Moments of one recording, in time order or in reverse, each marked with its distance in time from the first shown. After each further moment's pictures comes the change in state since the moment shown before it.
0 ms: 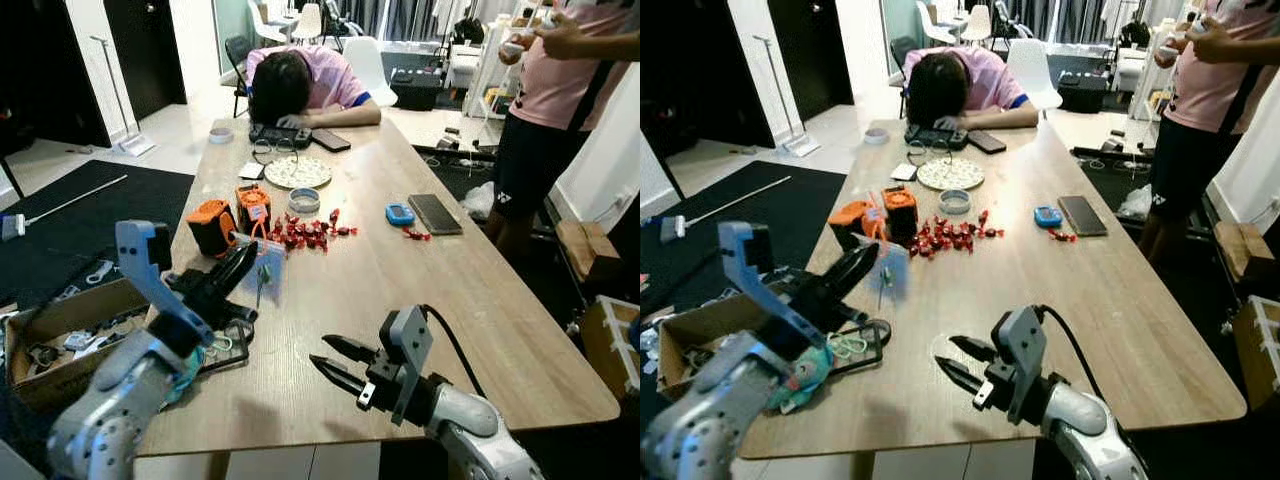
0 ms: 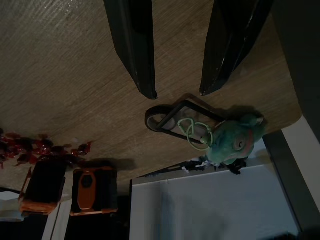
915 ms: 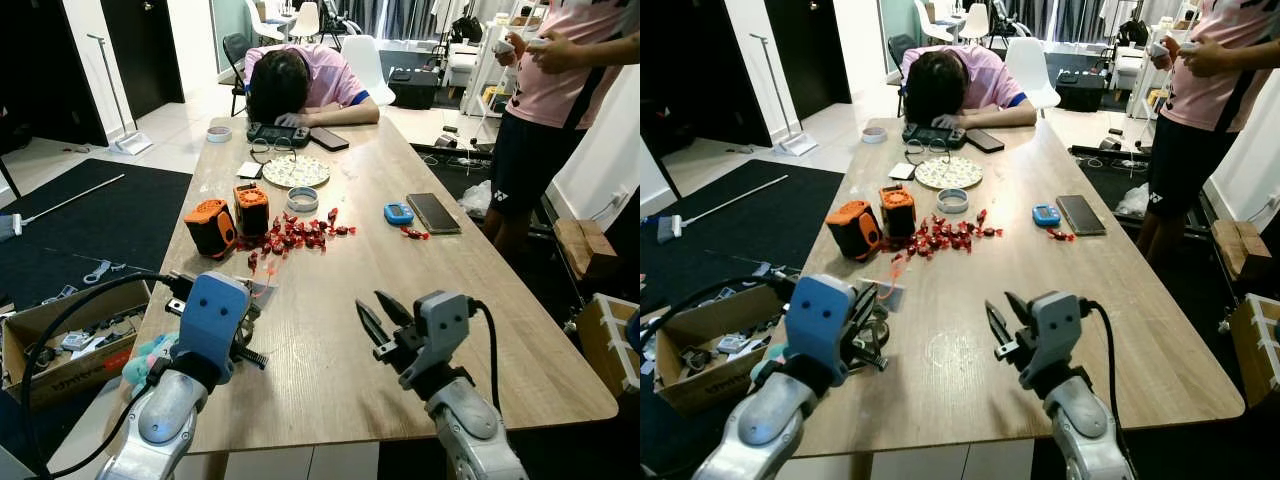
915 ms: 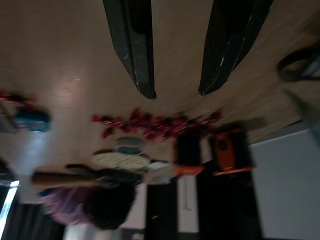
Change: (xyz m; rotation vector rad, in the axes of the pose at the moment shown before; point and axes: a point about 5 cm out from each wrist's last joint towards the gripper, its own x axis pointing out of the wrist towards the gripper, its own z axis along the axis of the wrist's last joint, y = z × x) left arm -0.017 -0.003 -0.037 0.562 0.102 0.246; right arm -0.011 -0.032 0.007 -0.073 -0.159 -0.570
